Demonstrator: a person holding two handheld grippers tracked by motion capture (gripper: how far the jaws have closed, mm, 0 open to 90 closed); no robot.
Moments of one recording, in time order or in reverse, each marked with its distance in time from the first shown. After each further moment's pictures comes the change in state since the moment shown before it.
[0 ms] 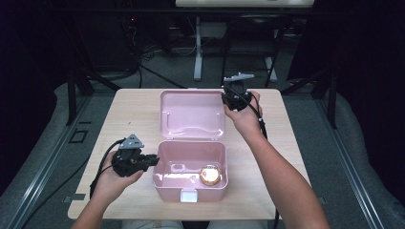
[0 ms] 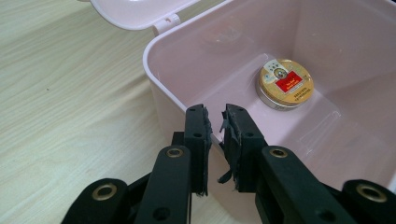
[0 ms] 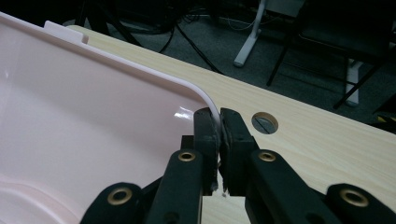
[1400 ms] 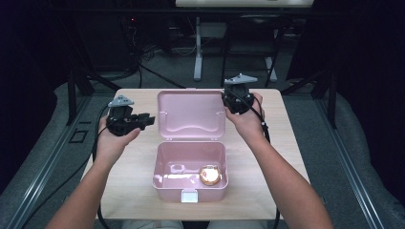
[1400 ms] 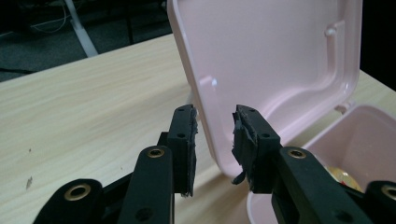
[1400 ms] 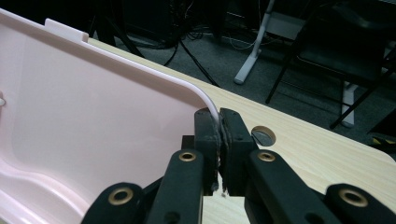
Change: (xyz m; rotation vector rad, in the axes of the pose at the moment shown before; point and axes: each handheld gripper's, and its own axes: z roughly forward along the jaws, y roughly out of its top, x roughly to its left) left arm 0.061 0.078 -0.008 -0.202 0.116 -0.100; right arm 0.007 -0.002 -0.024 -0.074 0.011 -0.048
